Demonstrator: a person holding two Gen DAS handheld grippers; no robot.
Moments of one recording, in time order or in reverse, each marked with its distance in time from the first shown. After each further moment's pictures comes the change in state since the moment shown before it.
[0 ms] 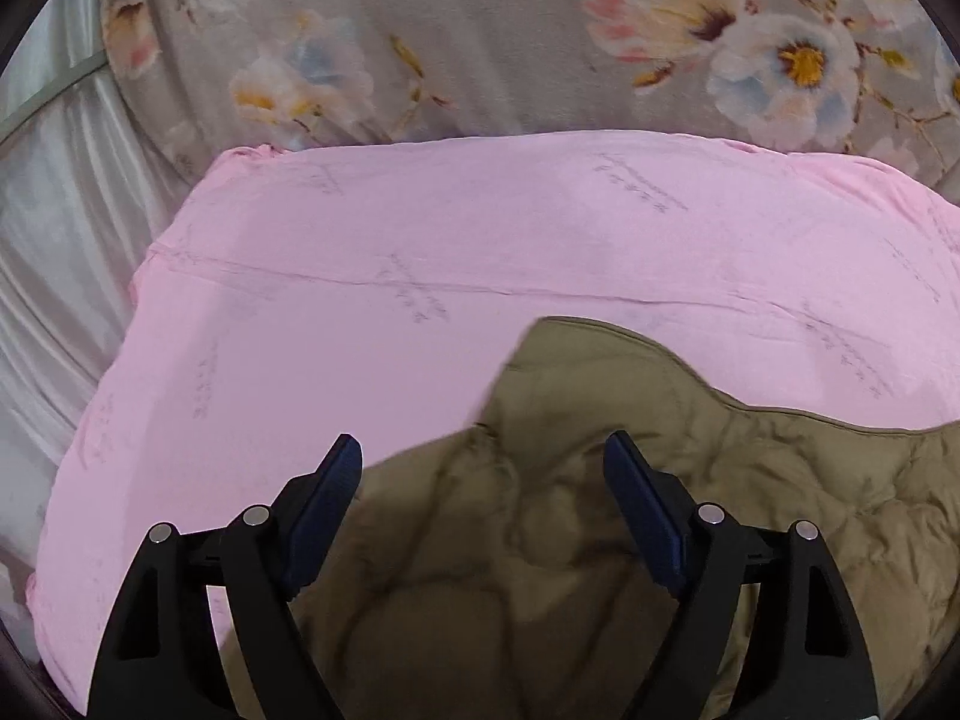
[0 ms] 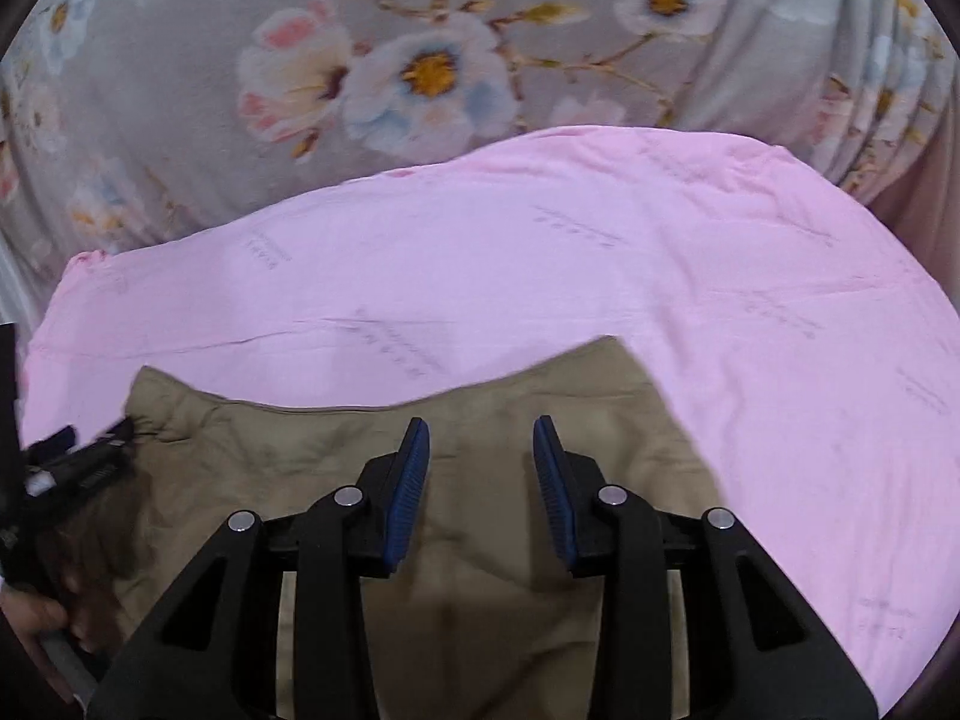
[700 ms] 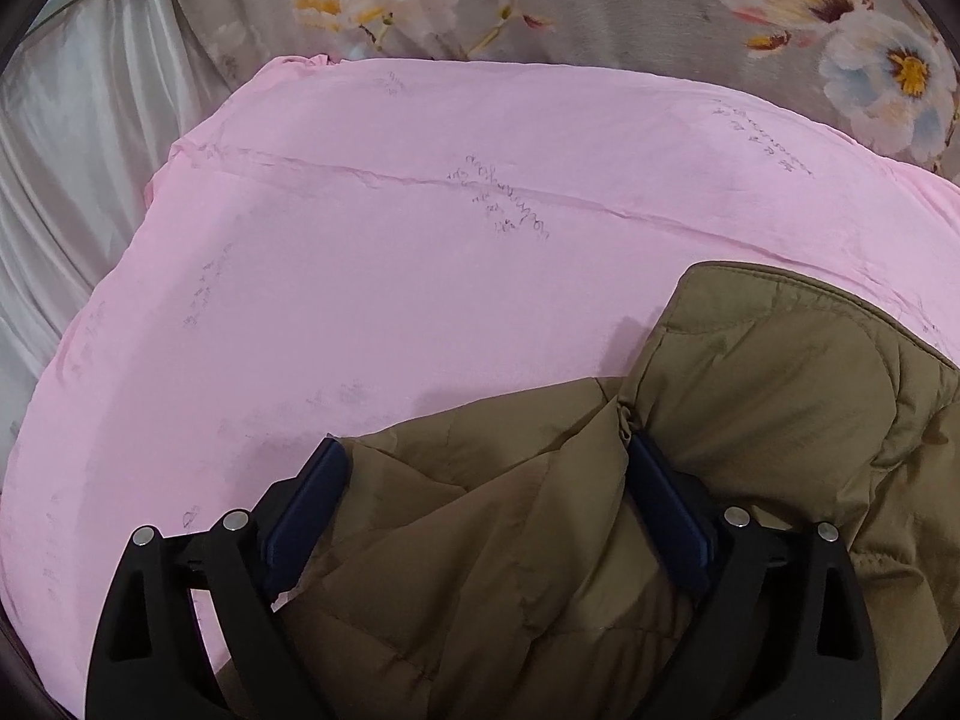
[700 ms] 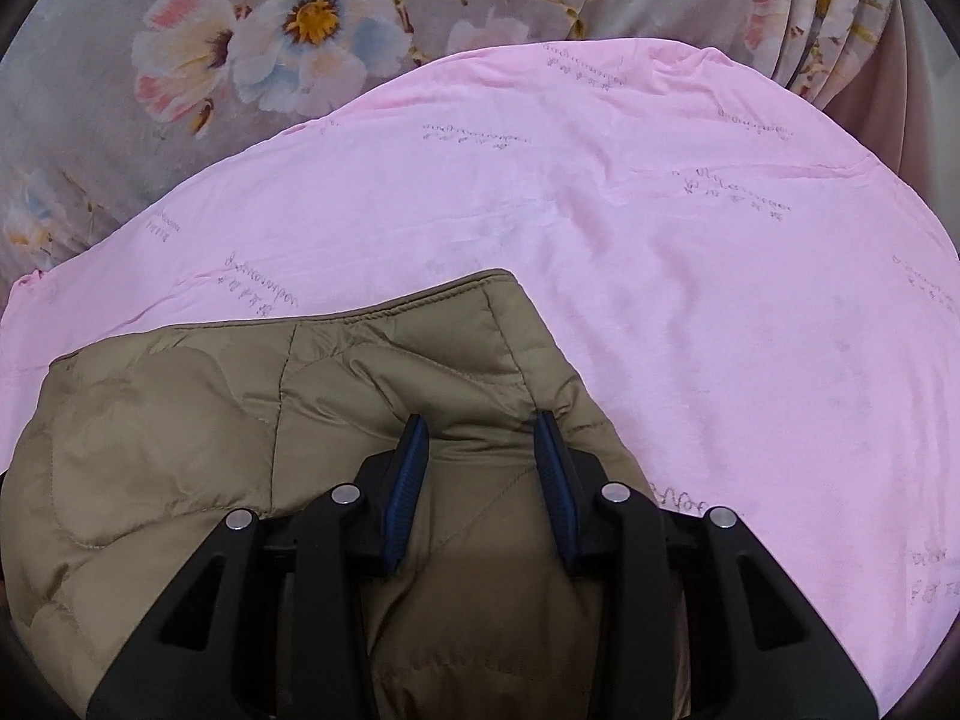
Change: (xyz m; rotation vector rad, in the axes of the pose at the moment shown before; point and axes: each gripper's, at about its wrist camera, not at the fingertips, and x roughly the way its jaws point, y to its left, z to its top) left arm 0.068 0.032 -0.029 -0.137 0.082 0.037; right arm 0.059 -0.032 -0.039 0.077 0.025 0.001
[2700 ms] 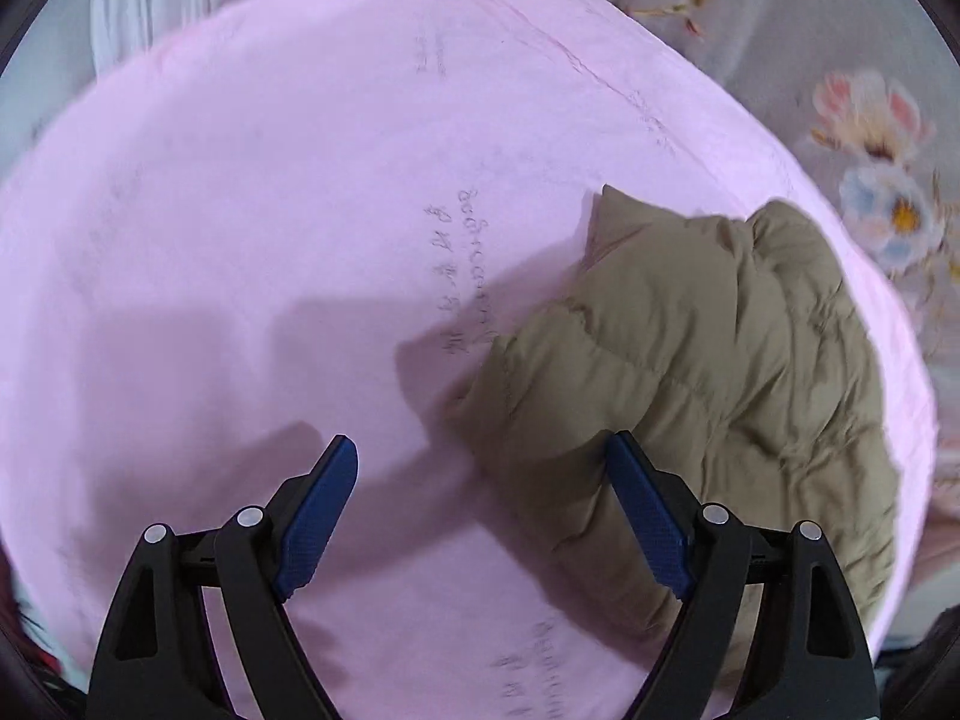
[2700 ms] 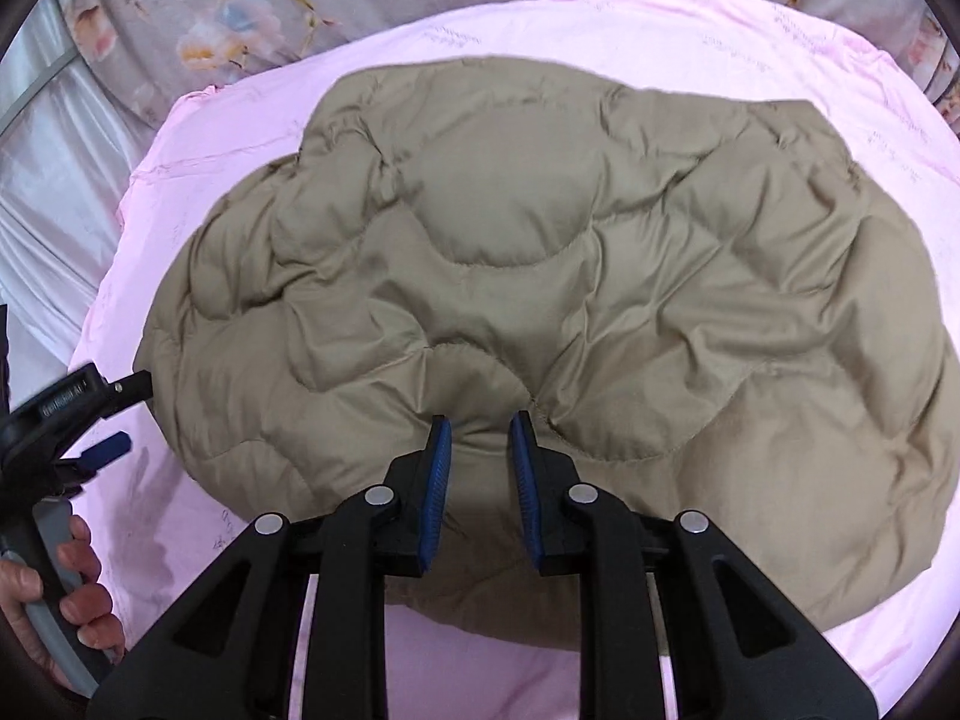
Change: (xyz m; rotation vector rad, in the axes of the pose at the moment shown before) left arm -0.106 0.166 -0.106 -0.437 0.280 -0.279; right arm -0.117 0.142 -0.108 -0.240 0.292 0.259
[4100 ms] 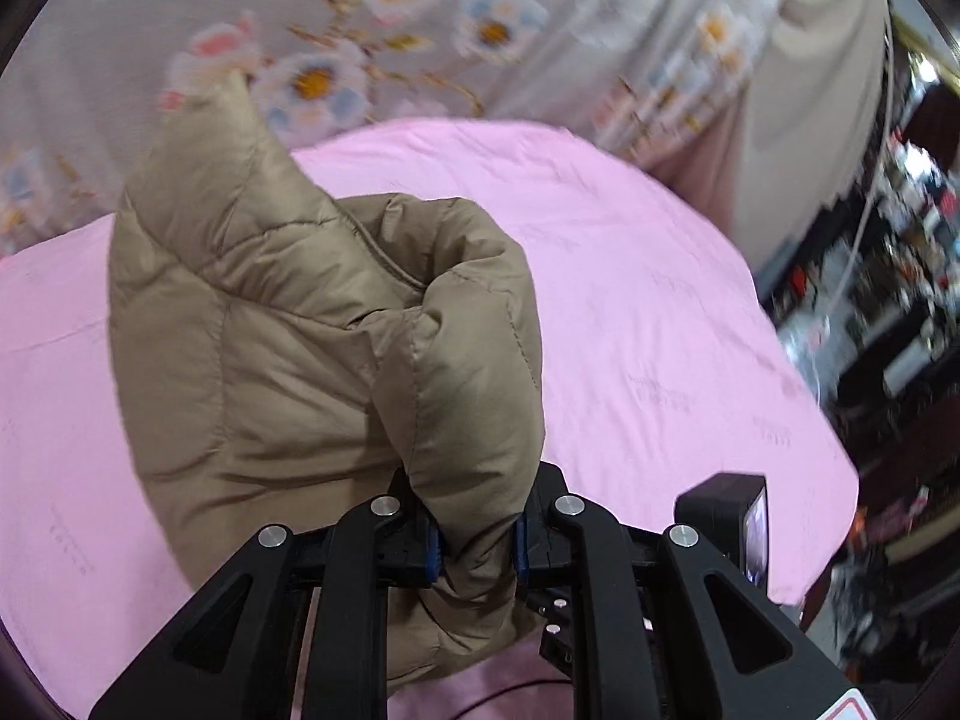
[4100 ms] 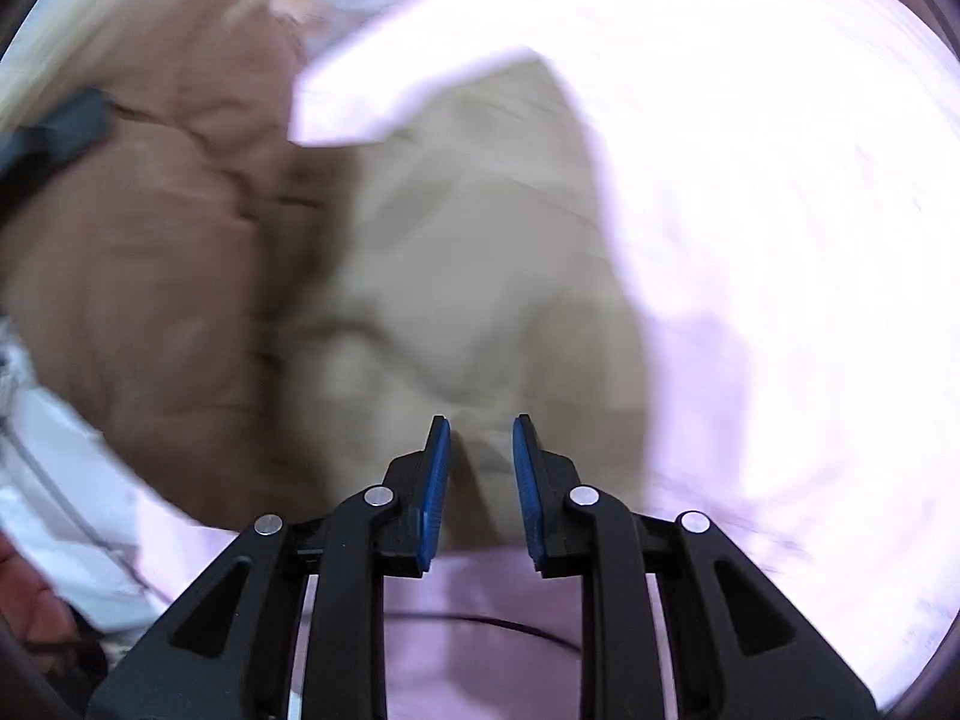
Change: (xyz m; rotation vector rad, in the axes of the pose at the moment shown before) left arm -0.102 -0.300 -0.205 1.091 0.018 -0.425; right arm -0.066 -0.152 -0.082 0.402 0.027 0.077
